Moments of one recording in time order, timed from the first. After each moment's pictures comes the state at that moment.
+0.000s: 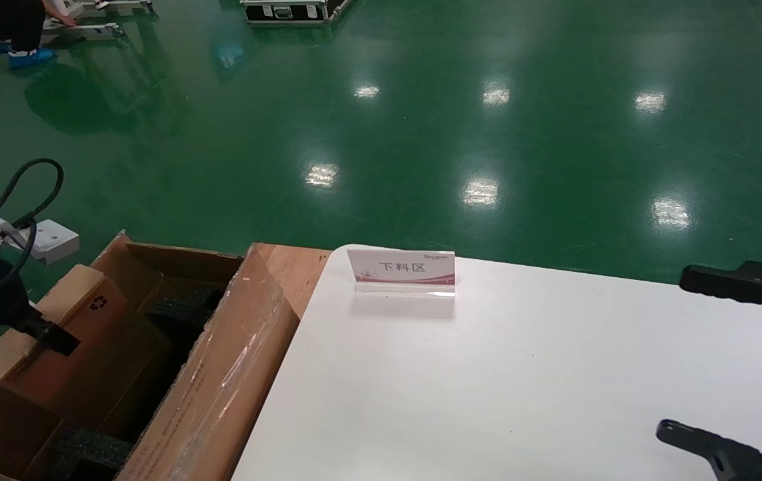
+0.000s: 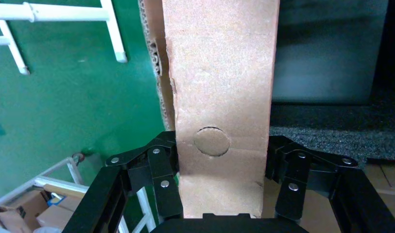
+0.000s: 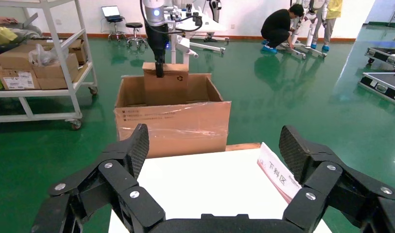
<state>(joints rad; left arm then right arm) -2.47 0.53 2.41 -1.06 1.55 1.21 -1.43 1.08 -0.61 -0.29 1.28 -0.72 -1.49 0.18</state>
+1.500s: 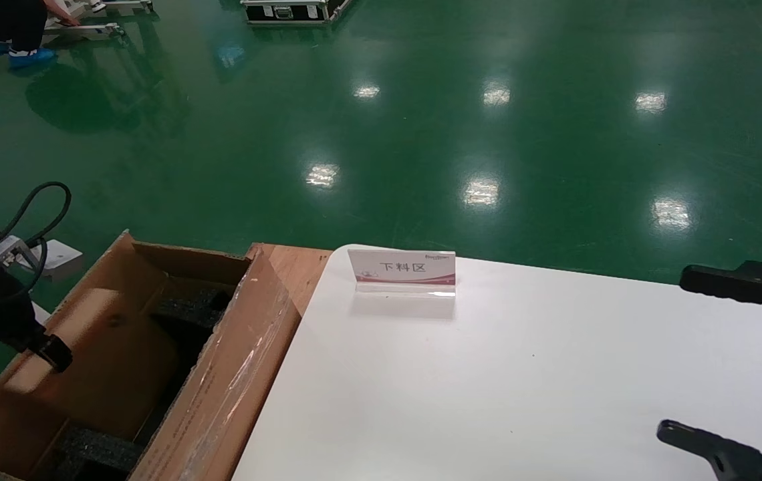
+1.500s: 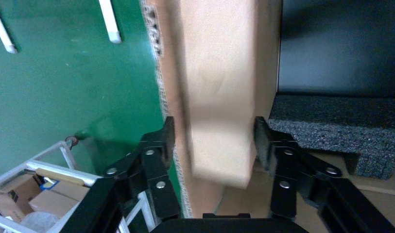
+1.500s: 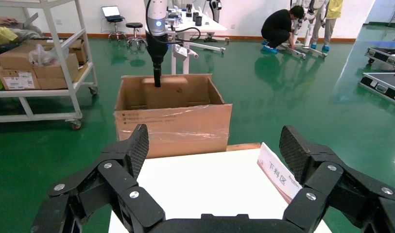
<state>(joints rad) -2.30 0.59 2.40 -0.86 1.45 1.18 -1.34 1.08 -0.61 -0.29 1.28 -0.72 -1.49 0.18</state>
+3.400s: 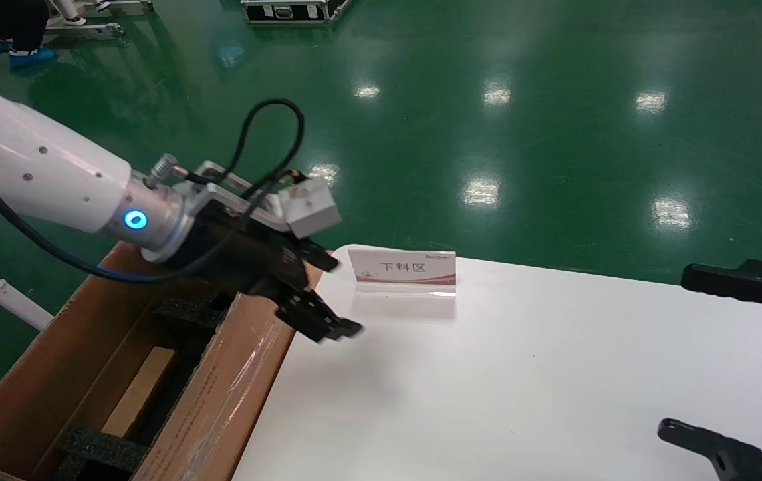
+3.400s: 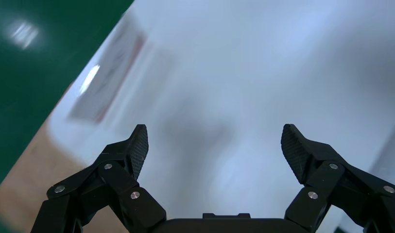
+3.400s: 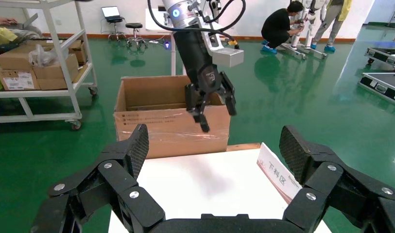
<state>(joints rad) -2.00 0.57 1.46 -1.32 1.23 1.20 -0.85 1.08 -0.61 -0.29 1.28 -0.72 -1.49 0.18</state>
